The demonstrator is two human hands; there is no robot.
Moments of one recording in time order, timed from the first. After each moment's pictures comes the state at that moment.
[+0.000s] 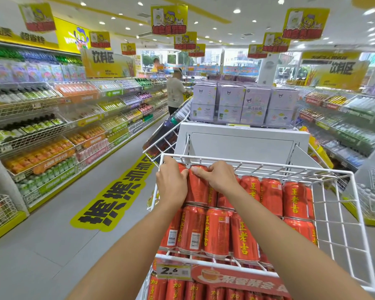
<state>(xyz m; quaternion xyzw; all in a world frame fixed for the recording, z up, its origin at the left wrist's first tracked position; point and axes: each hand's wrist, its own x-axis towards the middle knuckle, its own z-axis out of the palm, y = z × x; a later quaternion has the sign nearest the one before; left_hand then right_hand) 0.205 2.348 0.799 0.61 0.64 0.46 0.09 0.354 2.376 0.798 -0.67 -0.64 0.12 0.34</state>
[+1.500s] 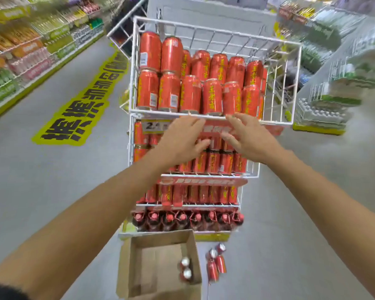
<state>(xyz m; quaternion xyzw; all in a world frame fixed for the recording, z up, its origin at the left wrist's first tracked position) 0.200 2.144 0.668 0.91 0.35 0.21 0.03 0.427 2.082 0.696 -0.69 -0.72 -0.04 0.08</state>
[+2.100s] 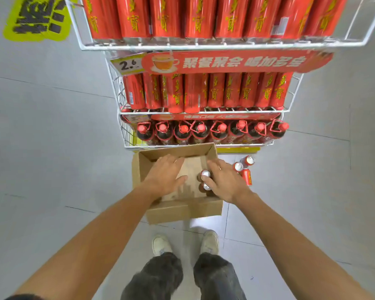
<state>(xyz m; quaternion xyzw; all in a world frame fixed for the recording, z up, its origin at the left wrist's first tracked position) 0.146 2.029 0.185 0.86 0.43 -0.14 0.26 0.363 1.949 0.191 -0.69 -0.63 0.34 -0.05</state>
